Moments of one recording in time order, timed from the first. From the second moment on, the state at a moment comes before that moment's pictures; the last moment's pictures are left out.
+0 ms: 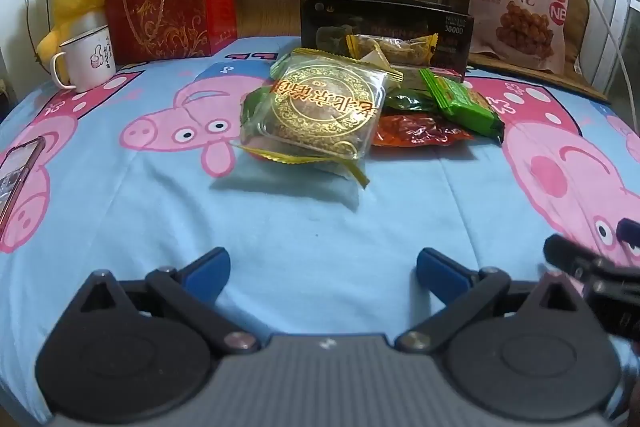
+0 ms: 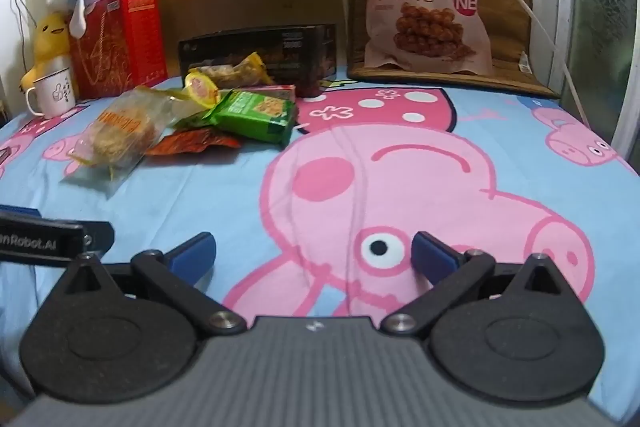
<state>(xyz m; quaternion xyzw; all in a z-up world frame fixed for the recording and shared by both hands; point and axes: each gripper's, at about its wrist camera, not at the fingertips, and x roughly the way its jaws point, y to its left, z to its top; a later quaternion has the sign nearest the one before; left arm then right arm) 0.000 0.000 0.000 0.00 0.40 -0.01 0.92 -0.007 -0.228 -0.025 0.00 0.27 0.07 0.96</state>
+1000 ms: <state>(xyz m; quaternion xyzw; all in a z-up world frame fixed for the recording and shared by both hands) 0.050 0.105 0.014 -0.21 0.35 -0.17 0.90 0.150 -0.150 0.038 0.04 0.34 0.30 0.89</state>
